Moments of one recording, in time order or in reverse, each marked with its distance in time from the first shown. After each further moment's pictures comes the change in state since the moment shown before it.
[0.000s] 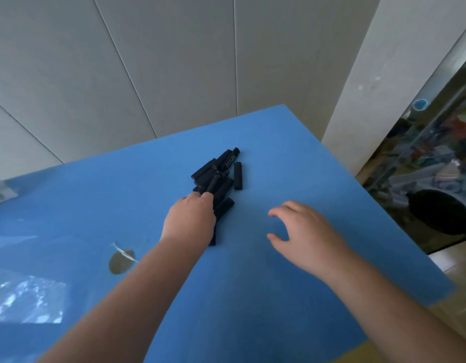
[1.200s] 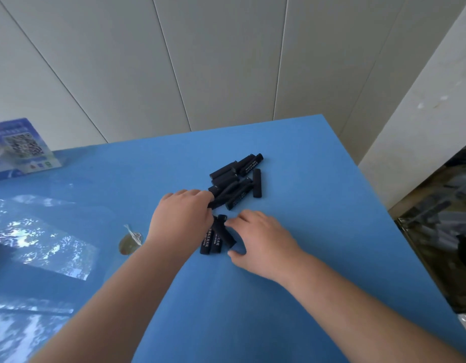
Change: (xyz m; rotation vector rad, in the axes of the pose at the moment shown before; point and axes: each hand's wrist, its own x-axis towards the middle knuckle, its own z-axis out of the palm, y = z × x) left_hand -0.016 -0.009 -0.016 -0.007 0.230 -0.043; right_hand 0.052 -0.033 0.037 0.033 -0.122 -0.468
